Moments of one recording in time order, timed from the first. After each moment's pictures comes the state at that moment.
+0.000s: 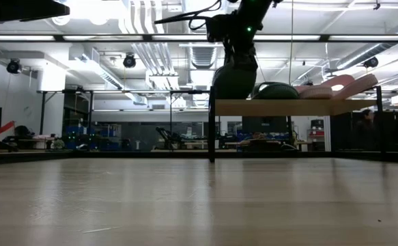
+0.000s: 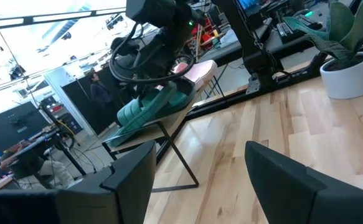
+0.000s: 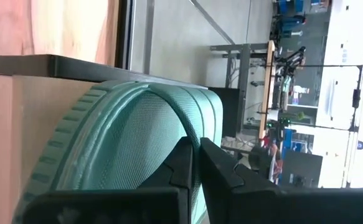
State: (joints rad) left arm -0.98 0.82 0.26 0.67 -1.39 0.54; right arm -0.13 1.73 1.50 -0.64 0.88 -0.72
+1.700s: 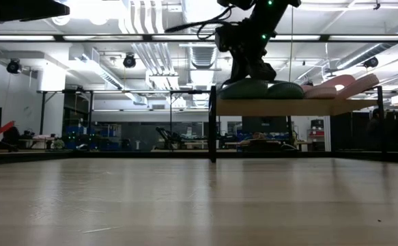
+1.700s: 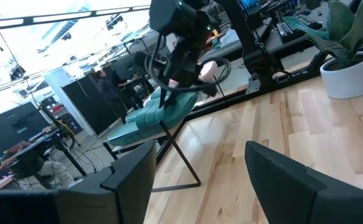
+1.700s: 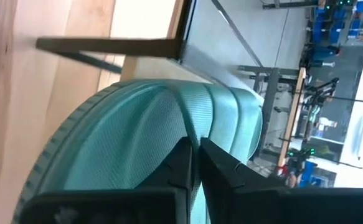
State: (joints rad) left arm -0.98 0.82 0.26 0.67 -1.39 0.54; right arm -0.09 1.67 1.34 -0.64 0.76 -0.74
